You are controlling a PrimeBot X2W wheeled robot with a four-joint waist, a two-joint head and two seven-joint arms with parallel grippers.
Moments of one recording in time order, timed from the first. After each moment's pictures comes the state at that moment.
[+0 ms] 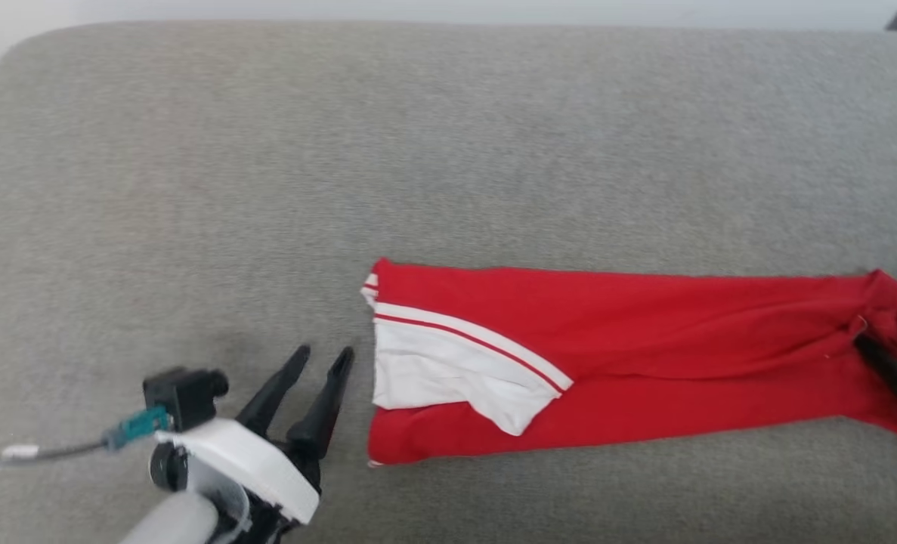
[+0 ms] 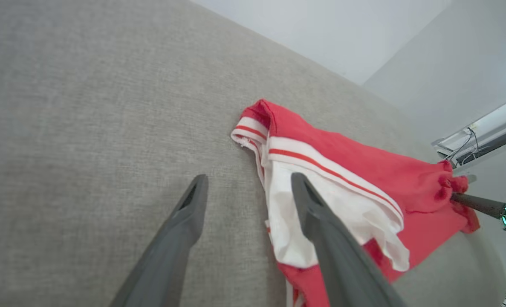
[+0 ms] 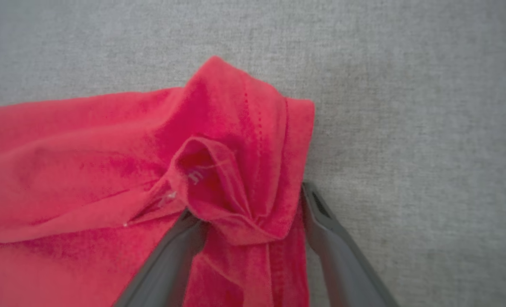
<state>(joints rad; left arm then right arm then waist) -0.32 0.53 -0.76 0.23 -1.12 -0.03 -0.26 -0.37 -0.79 0.45 0.50 1.05 0.13 0.22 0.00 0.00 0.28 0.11</state>
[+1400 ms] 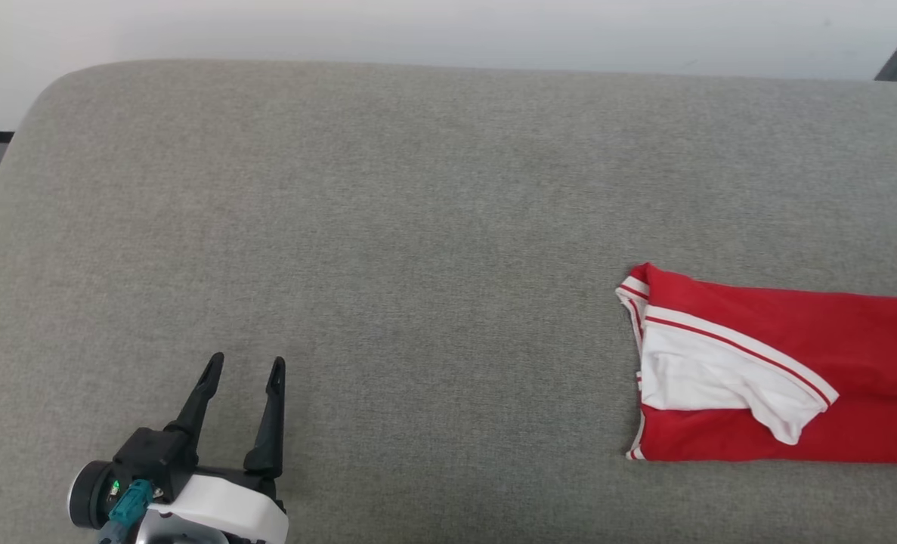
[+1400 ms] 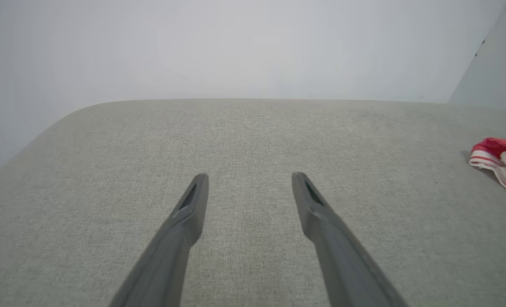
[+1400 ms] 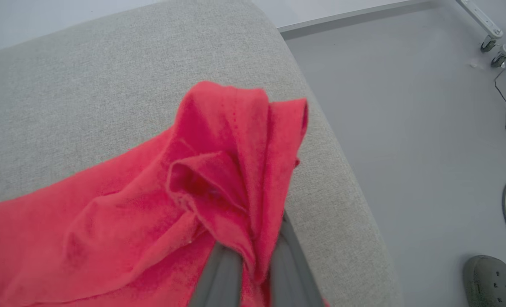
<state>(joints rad) -0.03 0.13 -0.06 0.18 -0.18 -0.13 -0.26 -0.32 -0.97 0.13 0.80 1.07 0.13 0.24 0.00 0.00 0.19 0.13</state>
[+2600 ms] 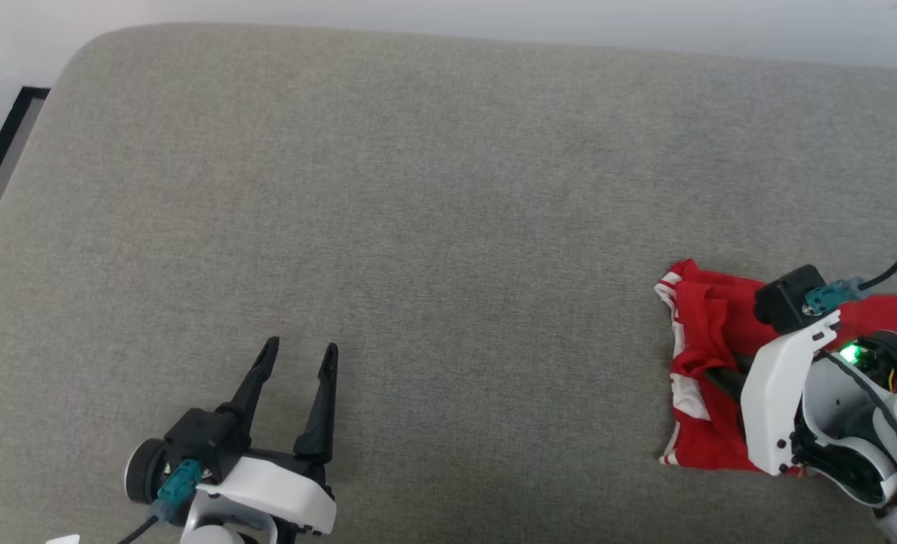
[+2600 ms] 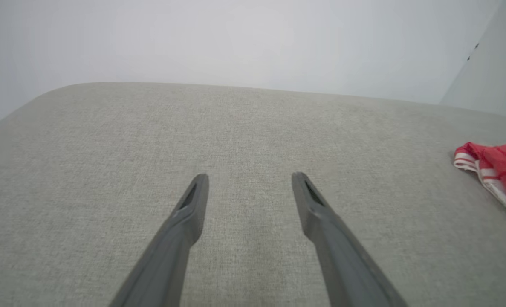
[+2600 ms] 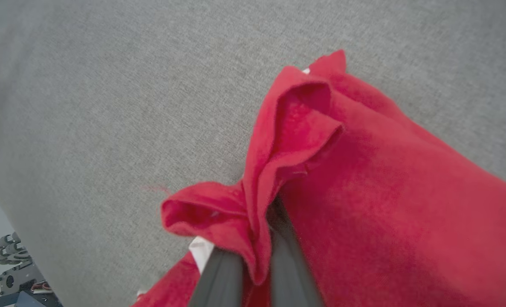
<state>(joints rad) -0.08 0.09 -0.15 0.21 -0.20 -0.13 -0.26 -0.37 -0.60 0.49 0.14 0.76 0.13 0.53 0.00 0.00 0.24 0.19</state>
